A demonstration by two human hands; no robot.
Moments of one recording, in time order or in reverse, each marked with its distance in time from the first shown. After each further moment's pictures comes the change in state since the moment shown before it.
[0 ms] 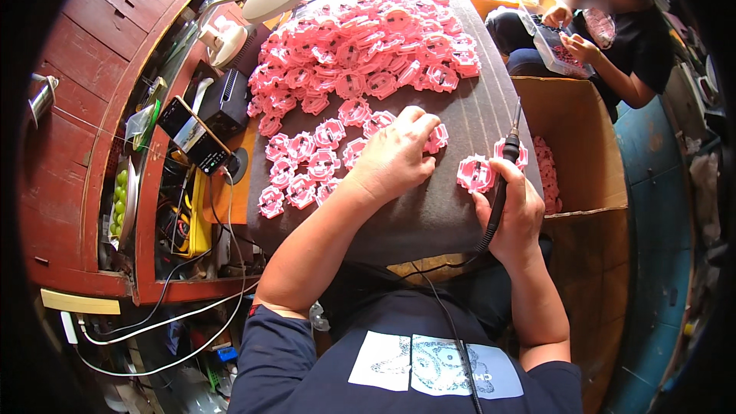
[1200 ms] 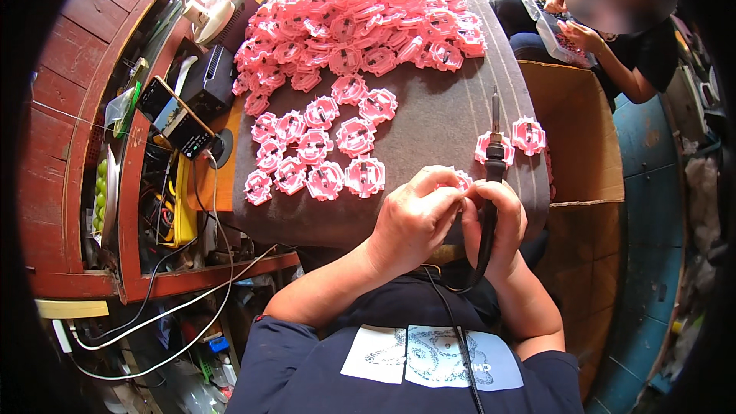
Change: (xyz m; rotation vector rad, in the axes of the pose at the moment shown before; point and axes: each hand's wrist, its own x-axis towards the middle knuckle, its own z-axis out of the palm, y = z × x) left_hand -0.078 0.052 0.044 -0.344 0.296 0.128; right_hand -0.020 -0.020 0.025 0.312 0.068 -0.109
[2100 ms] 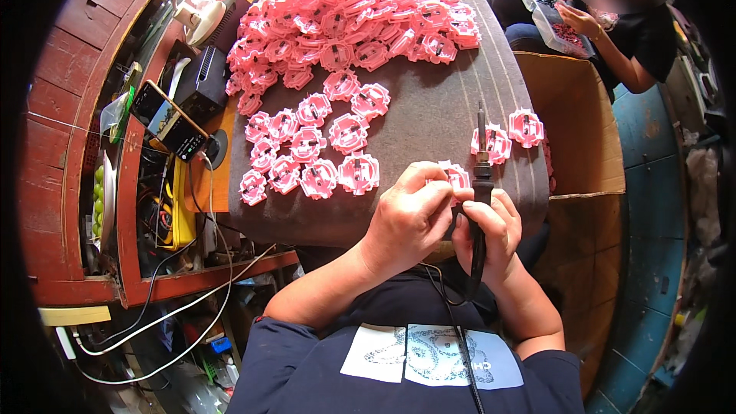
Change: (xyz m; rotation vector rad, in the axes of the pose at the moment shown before) left_hand 0.000 0.002 0.002 -0.019 0.055 -0.003; right_hand -0.016 0.001 -0.006 -0.075 -0.048 -0.162
